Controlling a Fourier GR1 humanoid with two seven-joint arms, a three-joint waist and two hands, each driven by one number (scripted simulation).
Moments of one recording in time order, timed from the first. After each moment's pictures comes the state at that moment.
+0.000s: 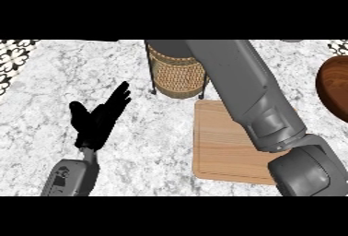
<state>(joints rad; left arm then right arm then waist) -0.22 0.06 -0.06 -1.45 0.07 -0.09 0.24 -1.49 -0.01 -0.17 -0.44 0.54 -0.92 0.39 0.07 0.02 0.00</state>
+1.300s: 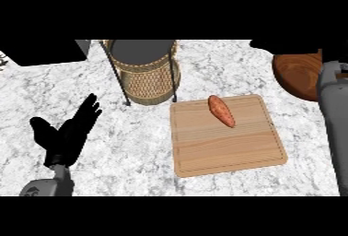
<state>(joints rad) -0.08 0.12 0.05 -1.52 0.11 -0.07 0.24 -0.77 -0.33 -0.09 -1.42 0.33 -0.26 0.61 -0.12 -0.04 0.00</state>
